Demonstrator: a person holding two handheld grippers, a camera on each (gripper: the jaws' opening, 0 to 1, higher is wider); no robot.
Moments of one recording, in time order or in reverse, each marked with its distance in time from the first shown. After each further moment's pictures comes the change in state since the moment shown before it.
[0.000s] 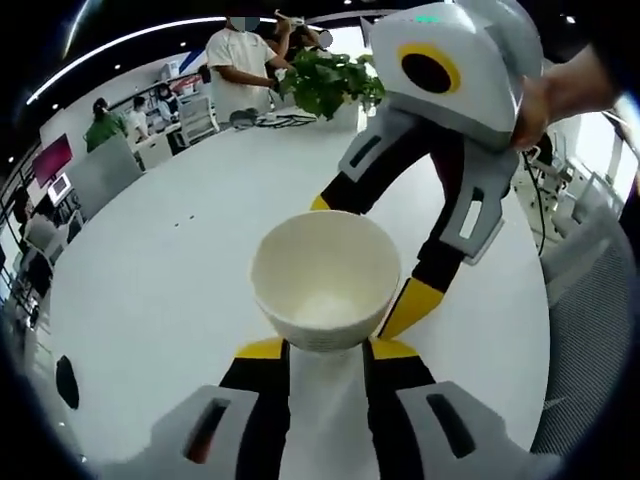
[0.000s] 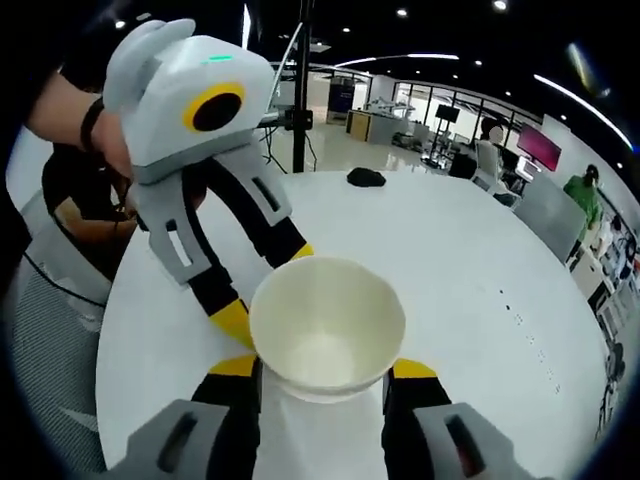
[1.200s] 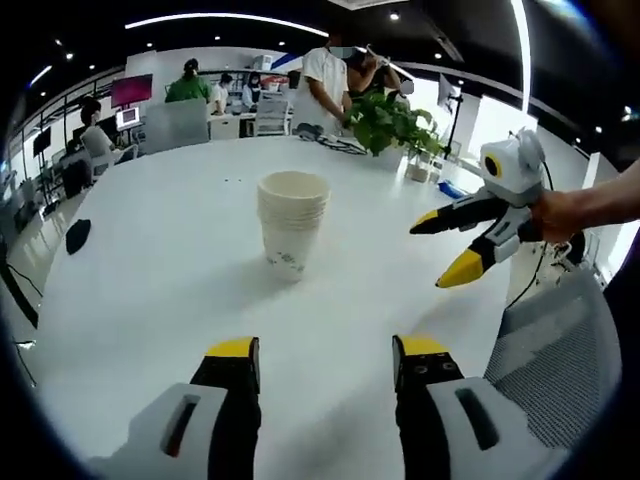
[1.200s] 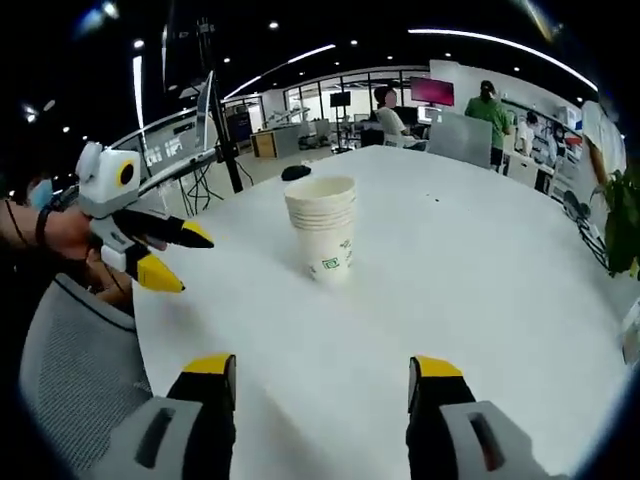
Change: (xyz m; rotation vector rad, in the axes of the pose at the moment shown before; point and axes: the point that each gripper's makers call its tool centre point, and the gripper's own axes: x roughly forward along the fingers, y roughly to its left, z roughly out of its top) left arm -0.082 -0.093 -0.064 -0.375 -0.181 0.159; right arm -0.099 0.075 -0.099 0.440 -0.099 -0.217
